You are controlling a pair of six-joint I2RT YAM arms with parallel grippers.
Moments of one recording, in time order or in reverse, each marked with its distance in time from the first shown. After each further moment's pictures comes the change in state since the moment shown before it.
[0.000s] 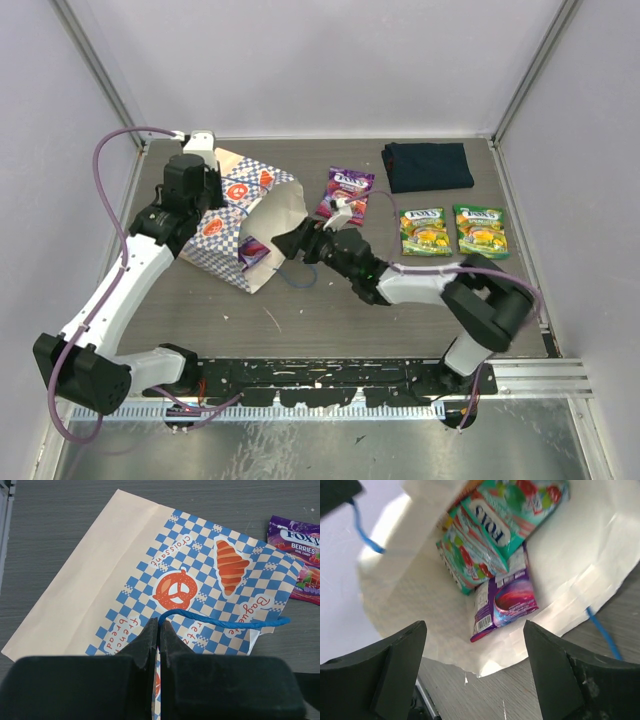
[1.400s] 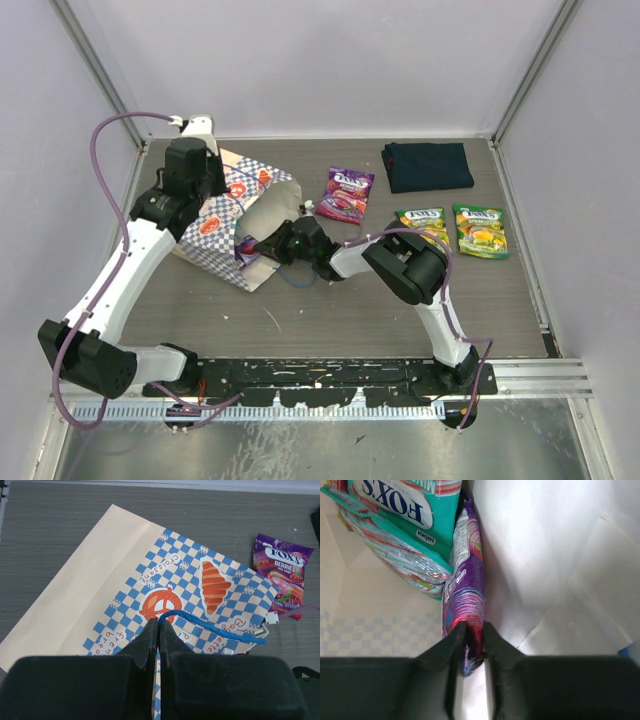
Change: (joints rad) left arm 0.000 0.063 0.111 -0.050 0.011 -0.069; right arm -0.011 0.636 0.442 -0.074 -0.215 0.463
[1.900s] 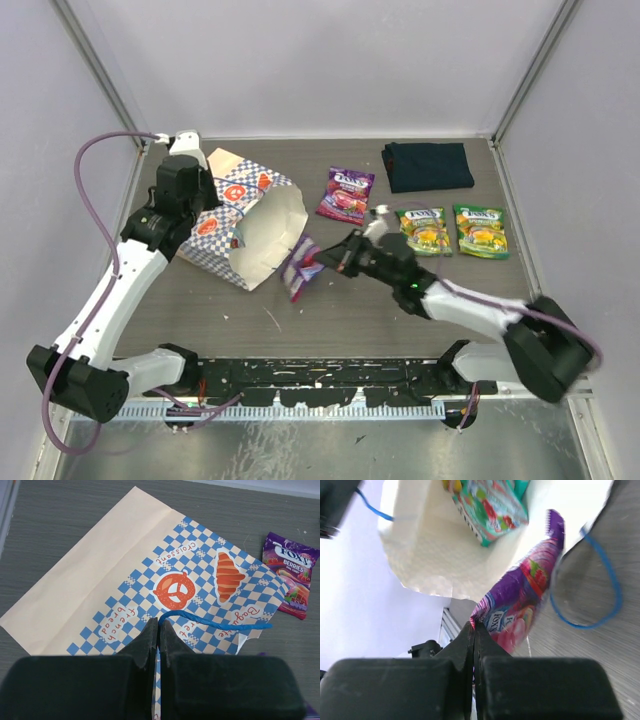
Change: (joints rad) left arm 0.000 -0.094 -0.078 -0.025 -0.065 -0.059; right arm -0.090 -0.800 -0.587 -0.086 -0.089 -0.172
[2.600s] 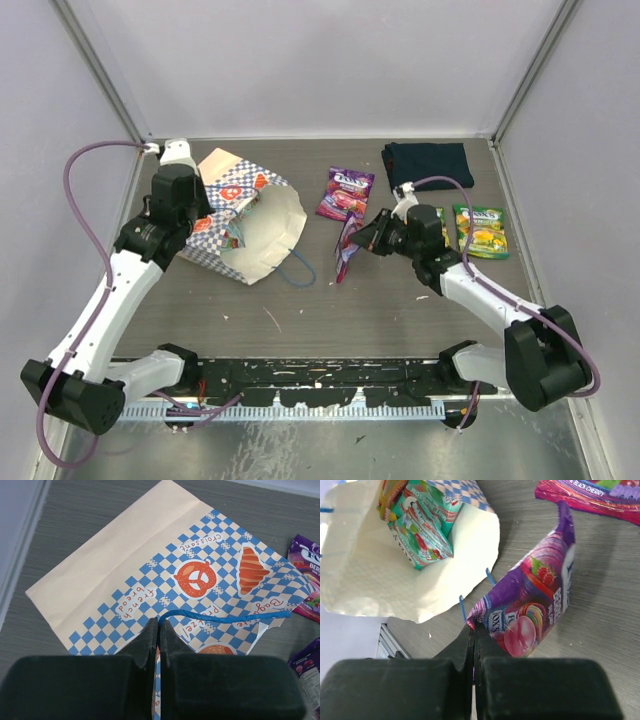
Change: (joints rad) left arm 0.000 -0.066 -0.045 -0.041 -0.075 -0.023; right arm -0.360 -0.155 0.089 -0.383 -0.169 -0.381
